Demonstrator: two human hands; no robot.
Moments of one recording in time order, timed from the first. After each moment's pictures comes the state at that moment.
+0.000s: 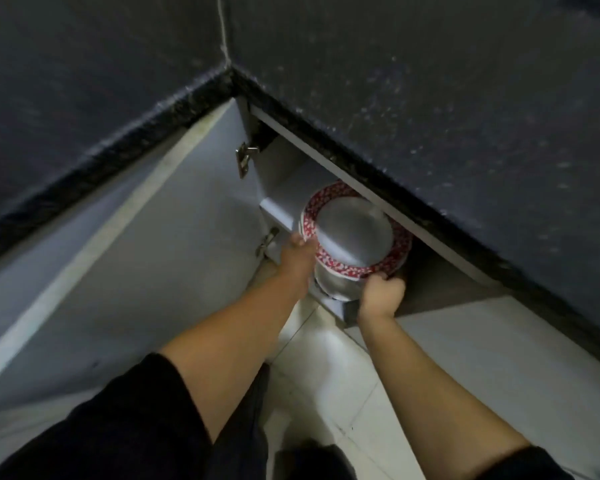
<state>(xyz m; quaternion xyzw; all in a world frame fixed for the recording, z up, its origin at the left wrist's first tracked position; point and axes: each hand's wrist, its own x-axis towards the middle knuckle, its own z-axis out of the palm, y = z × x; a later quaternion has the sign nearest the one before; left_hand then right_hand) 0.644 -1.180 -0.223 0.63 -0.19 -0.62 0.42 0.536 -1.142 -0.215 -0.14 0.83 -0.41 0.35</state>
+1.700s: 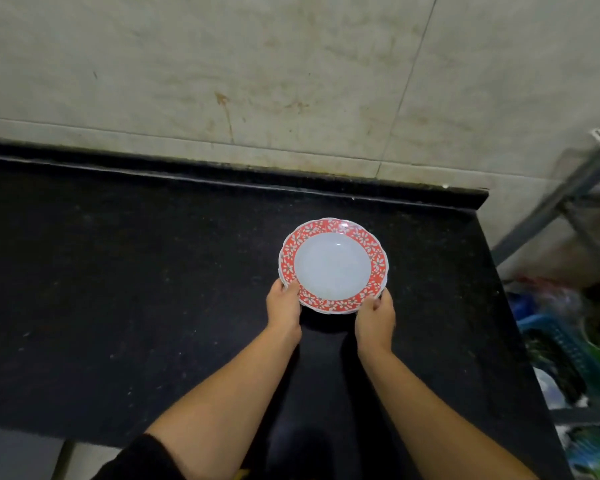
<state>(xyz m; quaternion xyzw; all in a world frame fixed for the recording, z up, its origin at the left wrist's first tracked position) 0.044 -1.034 0.044 0.52 -0.30 -0.71 0.36 -0.049 -0.948 0.050 -0.08 0.78 -0.57 0.24</state>
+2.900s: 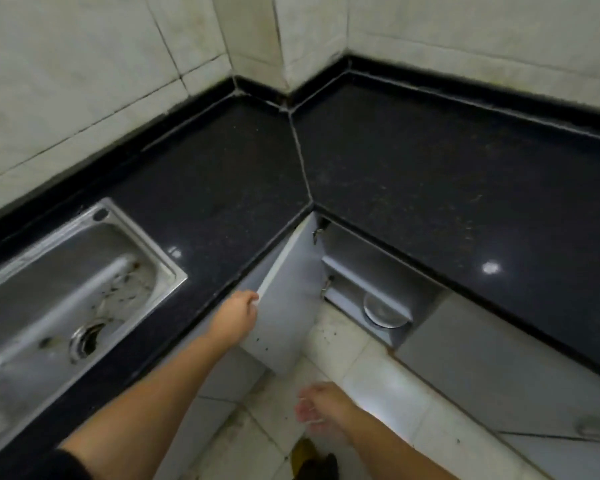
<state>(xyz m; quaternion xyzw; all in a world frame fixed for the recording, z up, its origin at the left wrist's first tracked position) 0.856 -1.020 0.033 0.75 -0.60 -0.28 0.07 0.665 -0.930 -0.029 -0.25 0.60 -0.02 0.76</state>
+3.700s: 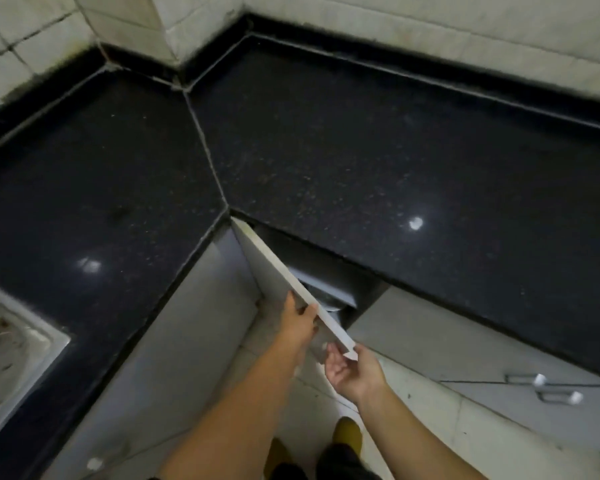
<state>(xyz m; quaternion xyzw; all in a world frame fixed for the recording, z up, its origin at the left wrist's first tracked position) 0.662 -1.070 -0.033 0.60 -0.24 -0.71 0.28 0.564 -1.001 -0.035 0.36 0.47 -0.48 0.65</state>
